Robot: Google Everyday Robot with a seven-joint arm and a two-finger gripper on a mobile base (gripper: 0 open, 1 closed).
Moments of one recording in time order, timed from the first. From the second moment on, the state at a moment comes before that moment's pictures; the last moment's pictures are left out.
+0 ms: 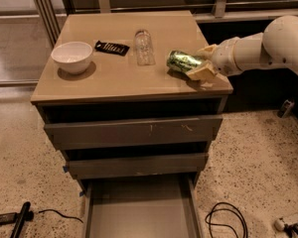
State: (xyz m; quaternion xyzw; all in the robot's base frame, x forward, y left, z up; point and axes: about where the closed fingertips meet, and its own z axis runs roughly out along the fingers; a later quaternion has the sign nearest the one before) arm 0.696 -0.161 0.851 -0.53 0.71 0.08 0.46
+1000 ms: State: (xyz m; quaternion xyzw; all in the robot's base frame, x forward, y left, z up) arm 0.695 -0.161 0.849 -0.53 0.71 0.08 0.46
